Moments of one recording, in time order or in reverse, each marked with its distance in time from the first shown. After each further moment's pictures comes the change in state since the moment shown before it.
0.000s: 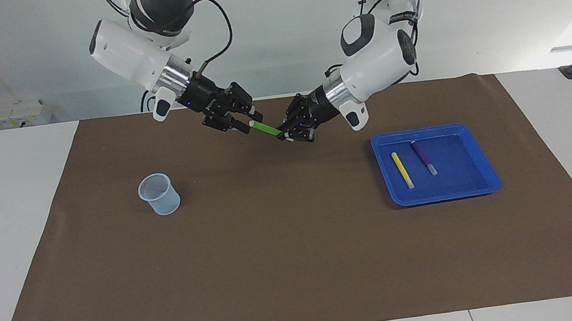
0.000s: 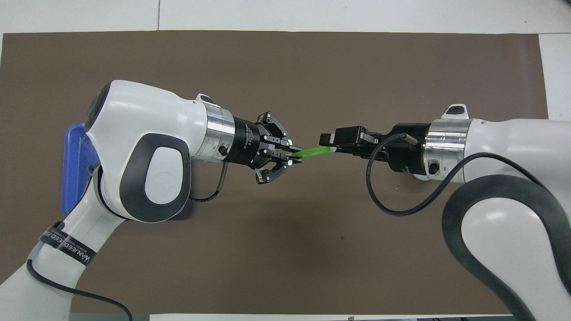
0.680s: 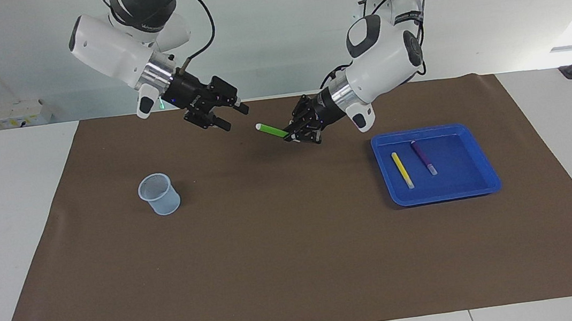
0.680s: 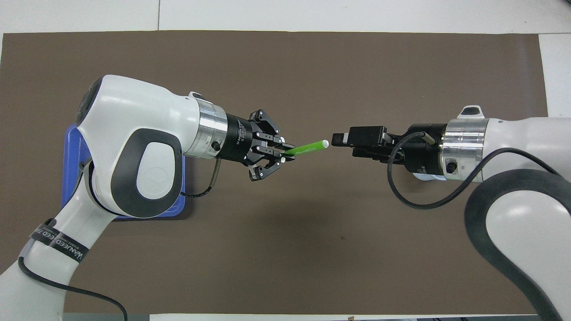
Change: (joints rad) left arm 0.012 0.000 0.009 0.006 0.023 -0.020 -0.037; right arm -0.022 -0.009 -0.019 -0.015 -0.005 -0.051 -0.004
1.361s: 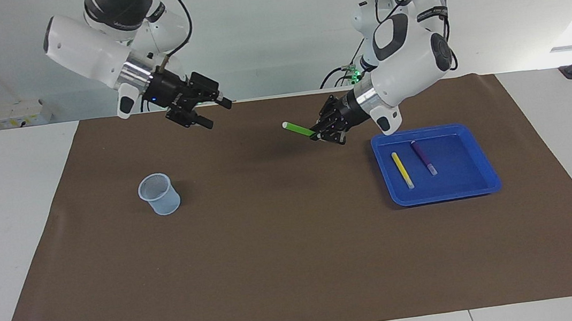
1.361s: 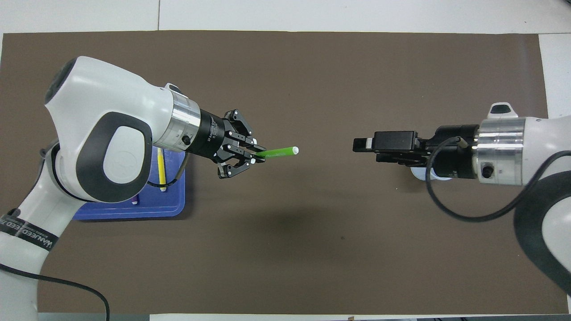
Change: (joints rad) left arm 0.067 0.002 0.005 0.015 0.111 -0.124 0.045; right arm -0.053 -0.048 -0.009 0.017 -0.033 -0.121 -0.031
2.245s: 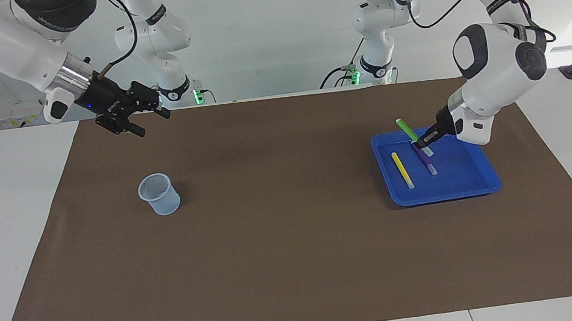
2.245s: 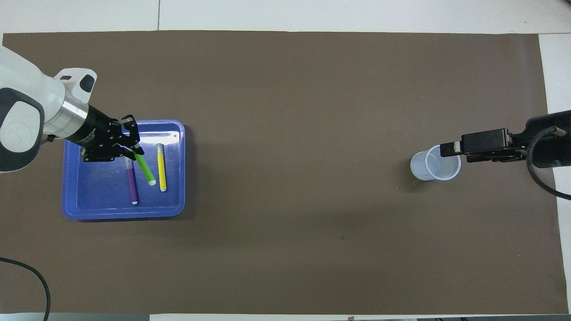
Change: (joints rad) left arm 0.110 0.010 0.213 0.040 0.431 -0.294 0.926; right arm -0.276 0.067 -0.011 0.169 -0.233 -0.391 -0.120
